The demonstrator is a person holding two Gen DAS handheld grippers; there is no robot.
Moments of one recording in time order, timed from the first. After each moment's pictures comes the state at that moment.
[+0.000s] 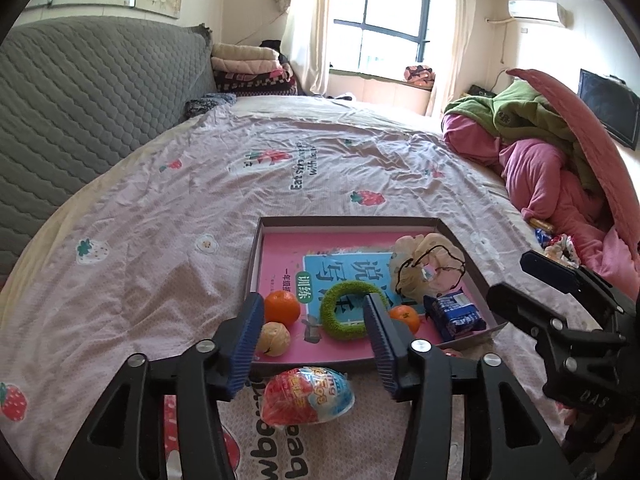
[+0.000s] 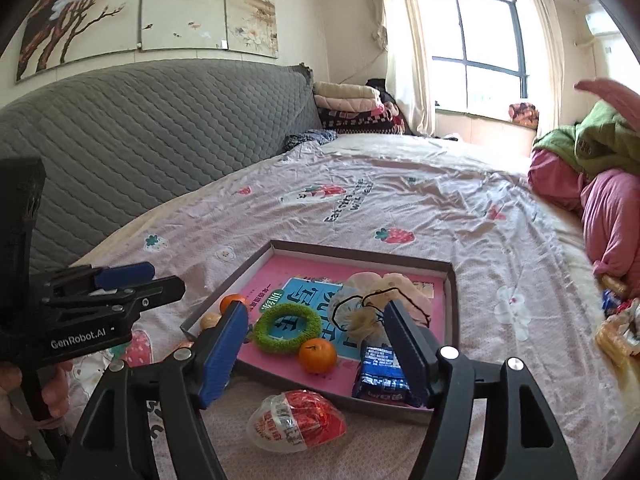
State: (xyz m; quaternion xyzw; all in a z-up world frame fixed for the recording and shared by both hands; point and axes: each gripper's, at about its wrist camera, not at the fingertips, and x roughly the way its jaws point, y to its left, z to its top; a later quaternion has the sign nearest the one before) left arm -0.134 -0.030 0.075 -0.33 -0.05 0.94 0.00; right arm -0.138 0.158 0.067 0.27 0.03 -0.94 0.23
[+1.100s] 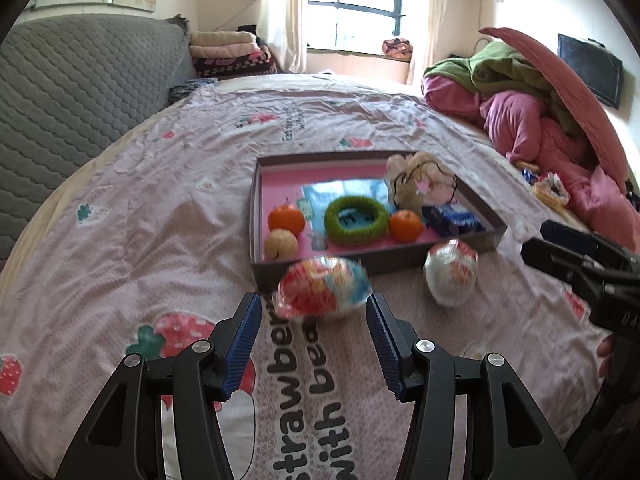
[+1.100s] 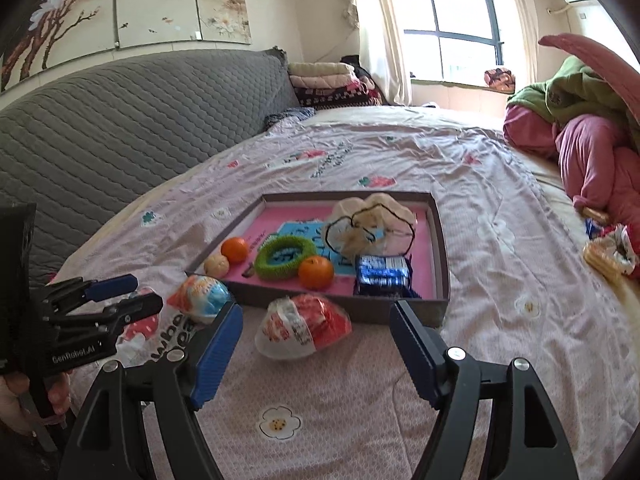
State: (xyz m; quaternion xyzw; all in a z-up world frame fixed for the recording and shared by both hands) left arm -0.075 -0.040 0.015 -0.37 -0.01 0.93 0.04; right arm -0.087 0.179 0.026 0.32 -0.01 -0.93 0.19
